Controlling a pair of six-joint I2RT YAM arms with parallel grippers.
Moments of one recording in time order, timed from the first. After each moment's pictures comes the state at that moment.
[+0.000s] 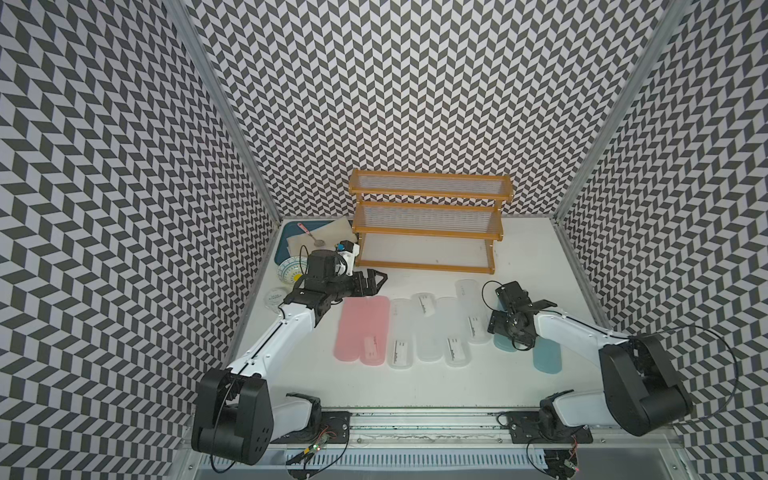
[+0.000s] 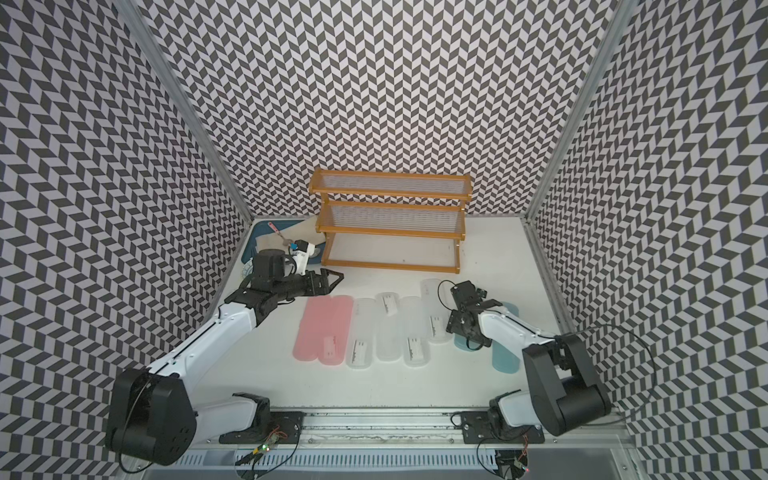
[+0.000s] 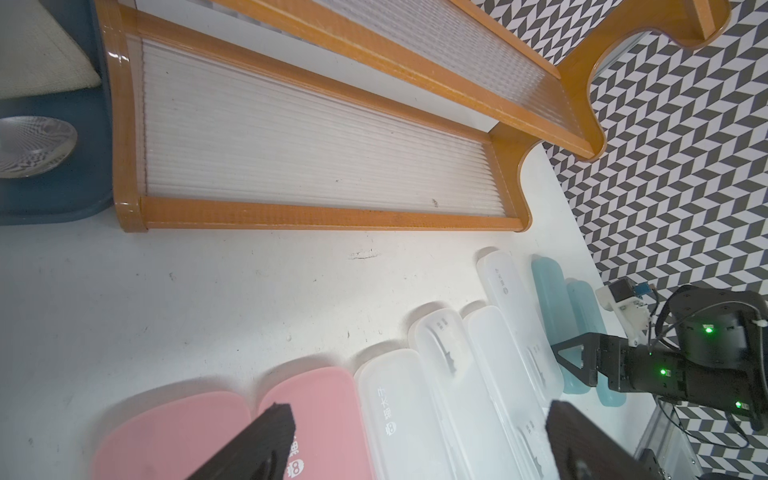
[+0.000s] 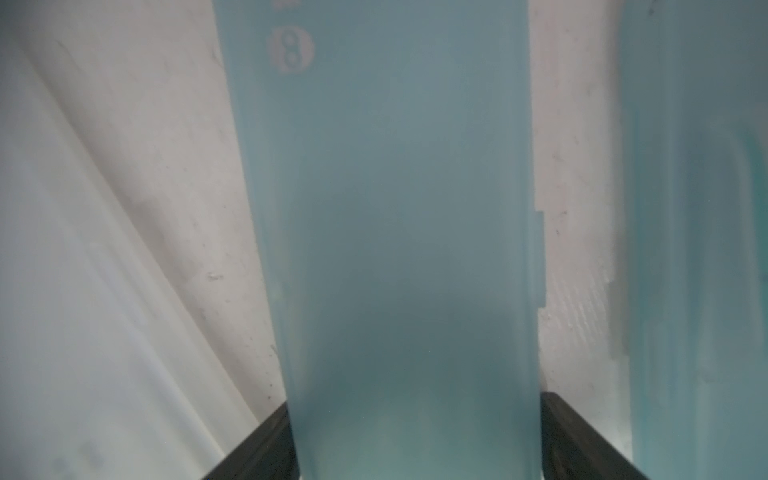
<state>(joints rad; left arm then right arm) -0.21 1.26 0.83 -0.20 0.53 -0.33 0.31 1.41 0.66 -0.57 0.17 0.70</state>
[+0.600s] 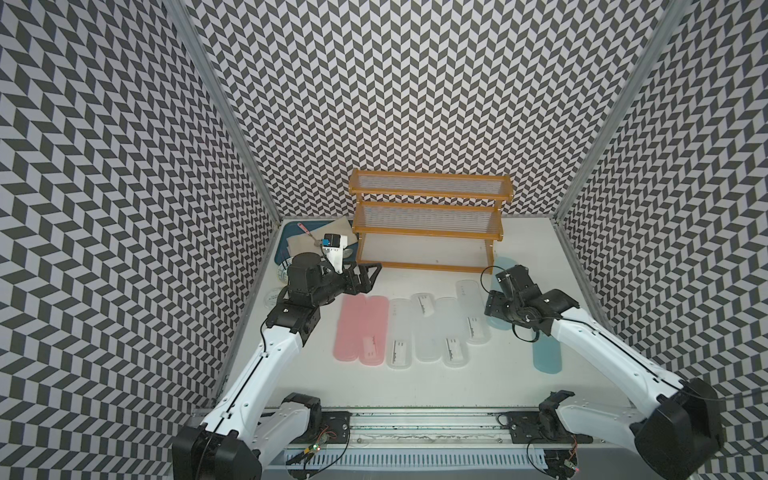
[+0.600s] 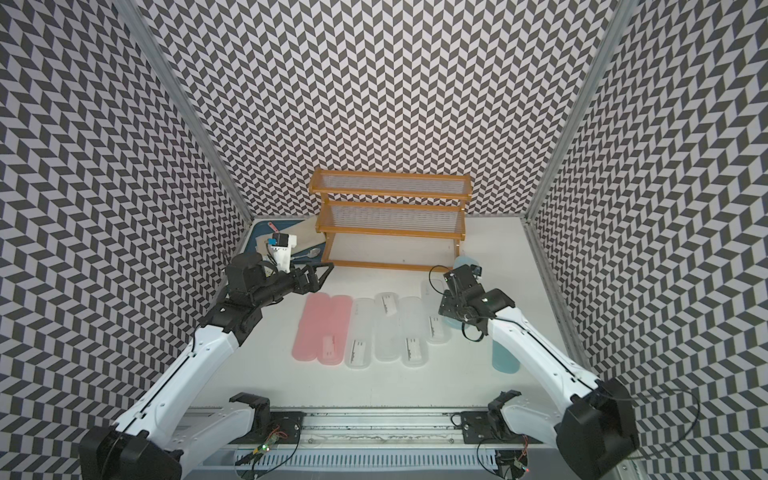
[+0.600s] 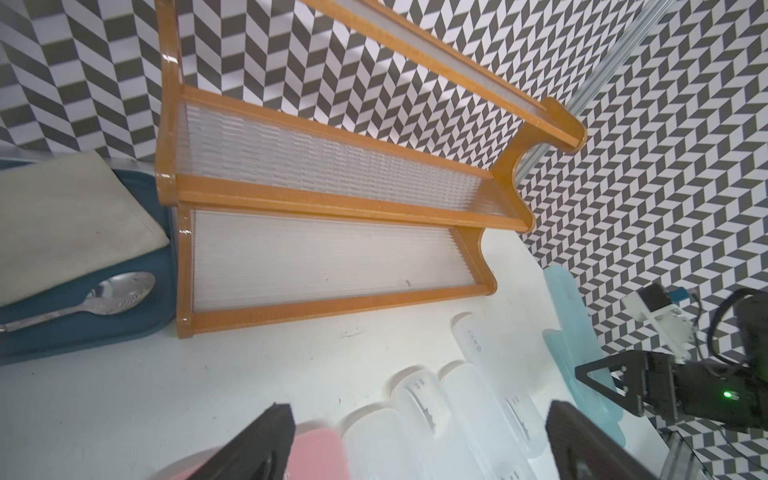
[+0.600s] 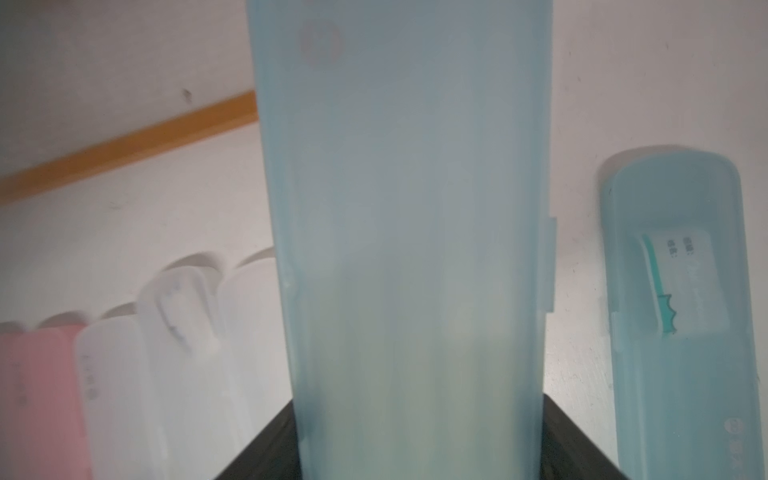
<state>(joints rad) -0.21 1.03 0.84 -0.14 0.46 -0.34 0.46 1.16 0.94 -0.82 0.22 0.70</state>
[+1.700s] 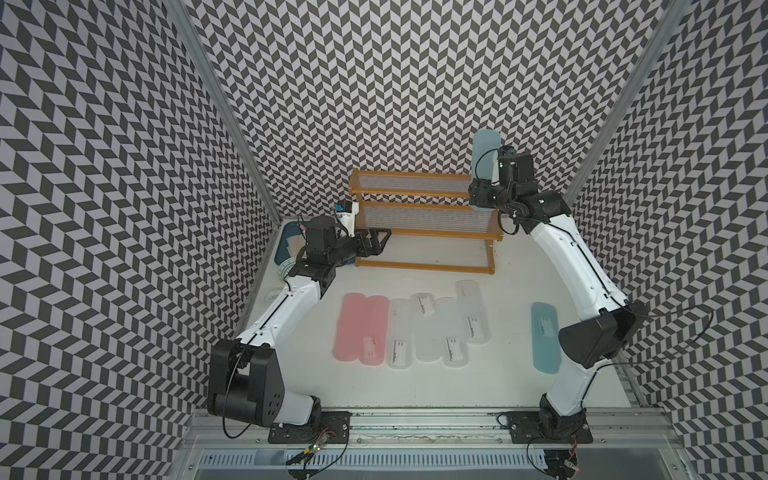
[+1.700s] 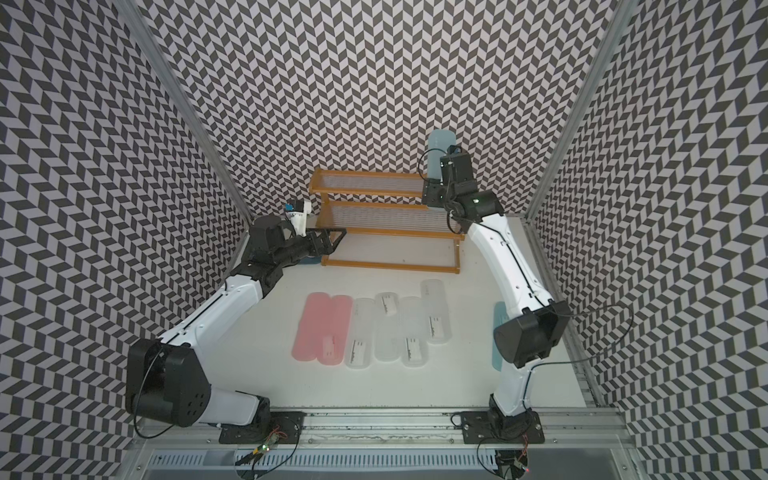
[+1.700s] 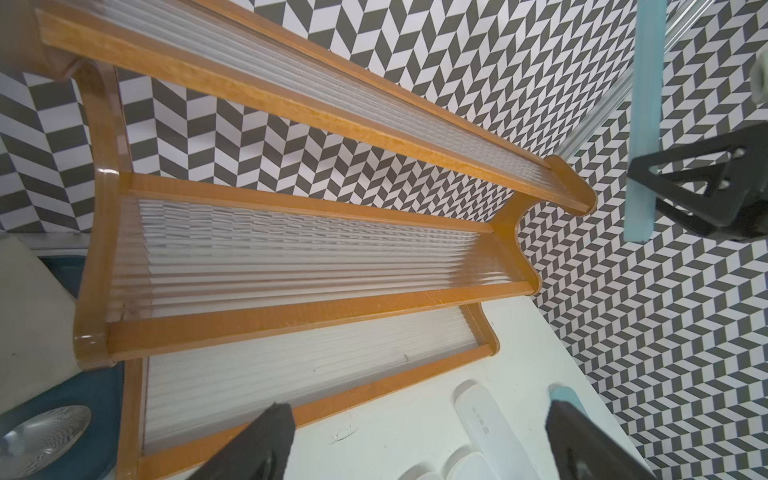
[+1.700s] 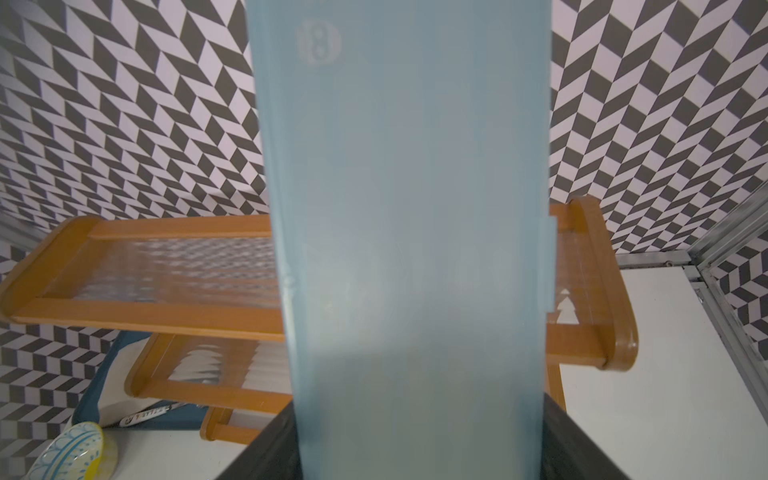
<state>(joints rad) -0.21 1.43 1.10 0.06 0.52 -0.39 0.32 1.87 2.15 -0.79 0.18 0.29</state>
